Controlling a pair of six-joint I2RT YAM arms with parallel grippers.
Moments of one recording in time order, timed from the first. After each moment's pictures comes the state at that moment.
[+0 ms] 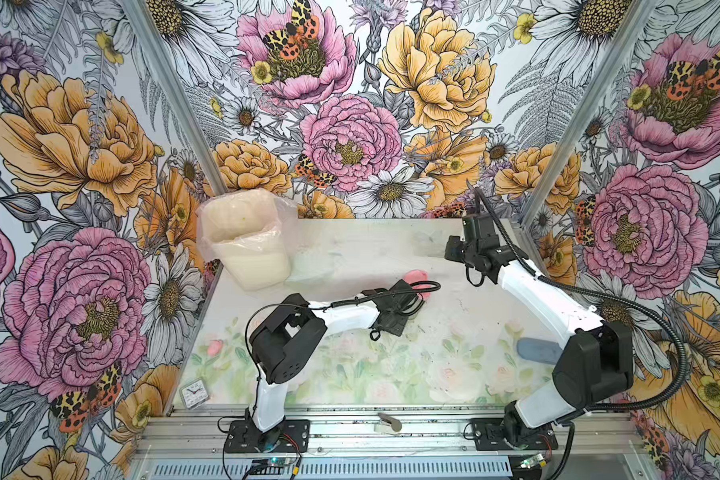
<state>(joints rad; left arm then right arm) -0.89 1.93 1.26 -0.47 -0.14 -0.36 0.26 1.59 1.36 -0.51 0.11 0.40</state>
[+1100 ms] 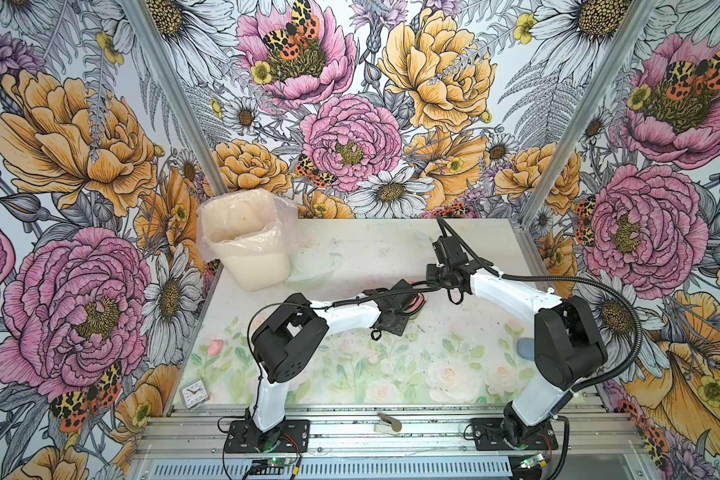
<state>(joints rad) -0.89 1.95 1.28 -0.47 -0.14 -0.36 0.40 1.67 1.19 -0.49 0.11 0.38</state>
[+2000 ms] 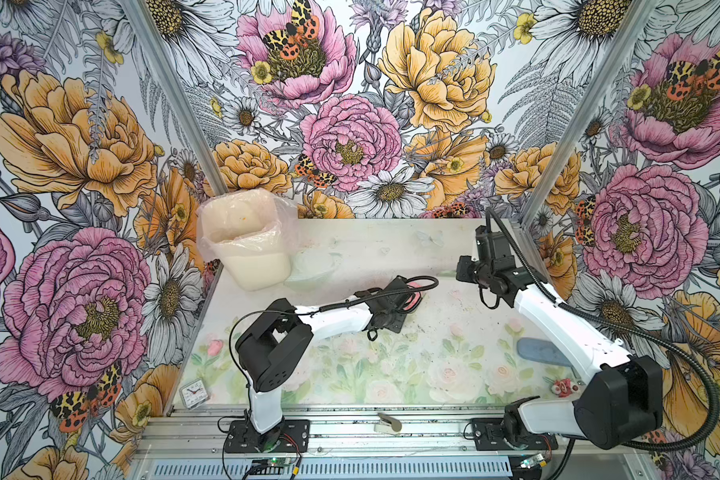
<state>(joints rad) -0.89 1.81 1.21 -0.42 -0.19 -0.37 0.26 1.33 1.12 -0.55 0.06 0.35</state>
